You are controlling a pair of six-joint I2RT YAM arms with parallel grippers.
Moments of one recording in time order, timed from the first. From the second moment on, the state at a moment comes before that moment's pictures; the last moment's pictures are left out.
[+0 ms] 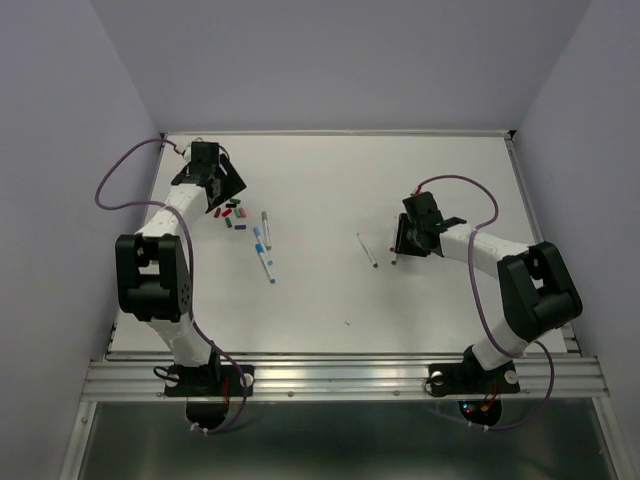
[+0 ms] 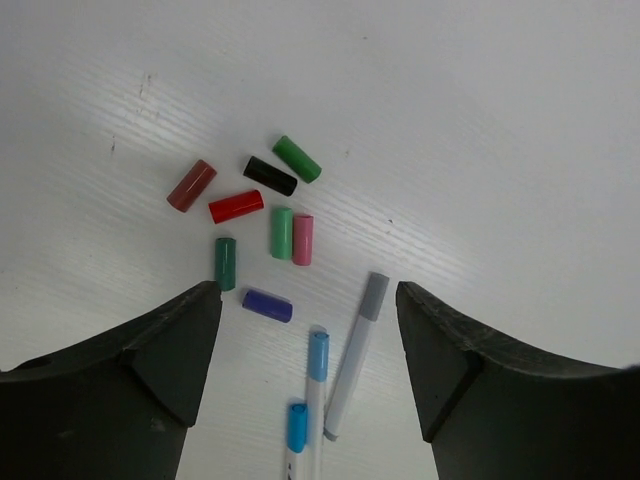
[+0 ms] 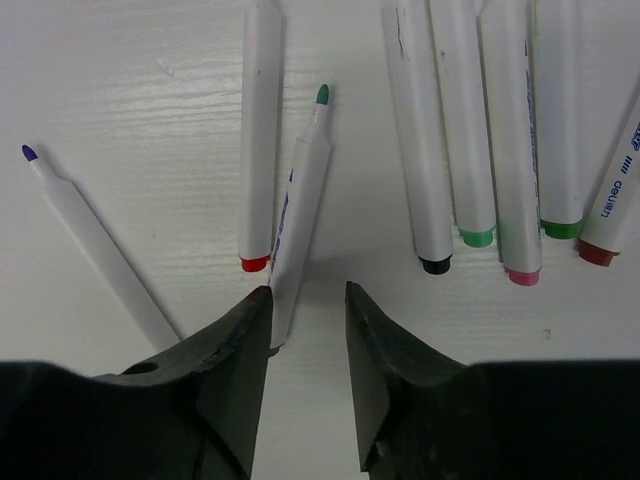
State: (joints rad) left arm -0.05 1.73 1.29 -0.39 -0.14 -0.59; right arm 0.38 1.60 0.90 -0.29 0.15 0.49
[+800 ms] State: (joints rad) left arm -0.23 1.62 1.20 -0.30 -0.02 -0.59; right arm 0.38 1.40 0.95 -0.27 -0.01 0.45
